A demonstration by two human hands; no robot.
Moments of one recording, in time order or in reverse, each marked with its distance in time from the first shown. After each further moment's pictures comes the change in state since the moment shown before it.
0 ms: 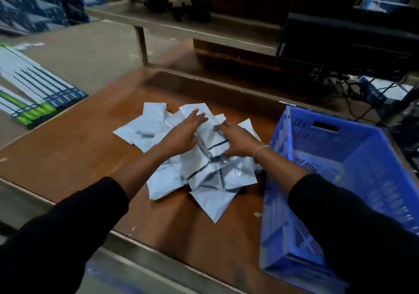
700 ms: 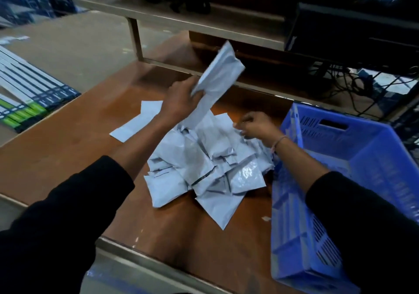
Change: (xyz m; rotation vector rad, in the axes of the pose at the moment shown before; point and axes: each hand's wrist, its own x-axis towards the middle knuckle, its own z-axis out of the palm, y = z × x) left_hand 0.063 -0.003 -0.067 -0.027 0.392 -0.033; right_hand 0.024 0.027 -0.016 0.871 0.237 0.547
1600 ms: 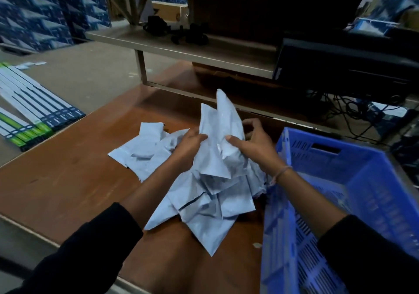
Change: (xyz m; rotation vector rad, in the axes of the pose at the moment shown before) left_hand -0.033 0.051 0.047 -0.759 -0.209 -0.847; right_hand -0.050 -0.029 -0.031 -0.019 0.153 -0.257
